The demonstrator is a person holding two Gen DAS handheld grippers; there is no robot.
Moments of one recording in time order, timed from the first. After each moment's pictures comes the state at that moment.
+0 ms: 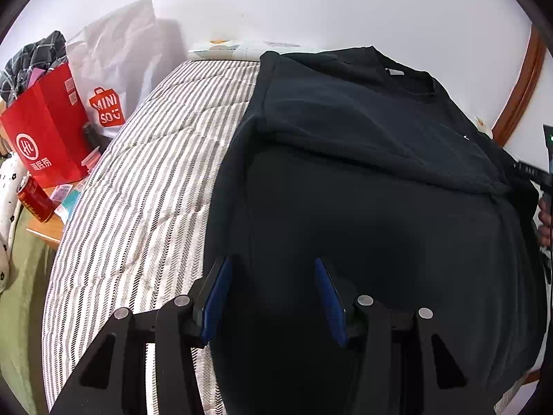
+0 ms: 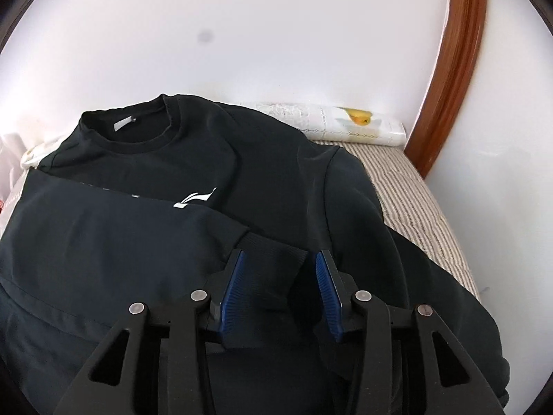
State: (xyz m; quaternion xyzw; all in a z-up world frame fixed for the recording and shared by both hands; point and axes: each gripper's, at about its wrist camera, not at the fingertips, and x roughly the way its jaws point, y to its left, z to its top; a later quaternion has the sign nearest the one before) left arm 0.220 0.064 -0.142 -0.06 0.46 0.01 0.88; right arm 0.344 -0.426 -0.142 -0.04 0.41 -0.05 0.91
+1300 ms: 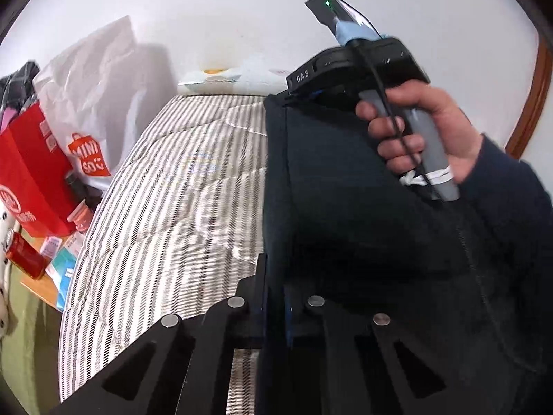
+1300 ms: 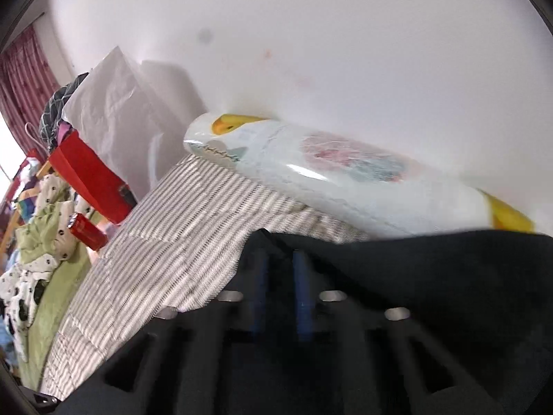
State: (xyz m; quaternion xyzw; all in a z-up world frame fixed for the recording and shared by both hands) left arm 0.311 0.093 -0.138 -0.05 0.43 0.00 0.90; right arm 0.529 -0.013 -0.180 -0.07 0.45 0.32 0.83
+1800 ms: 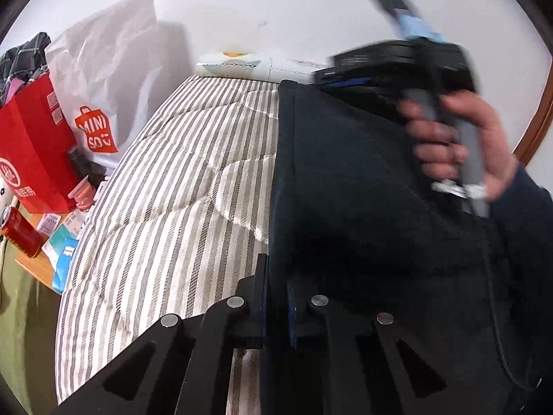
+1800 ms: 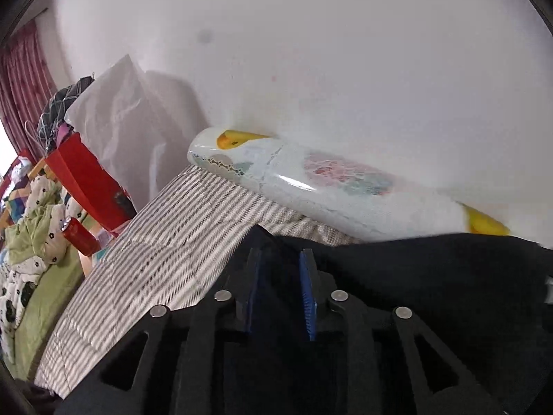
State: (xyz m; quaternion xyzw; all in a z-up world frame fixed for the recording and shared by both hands) left arm 0.306 0.104 -0.143 -0.07 0.45 0.01 0.89; right arm 0.503 -0.027 -0.156 -0.09 0.41 0.30 0.86
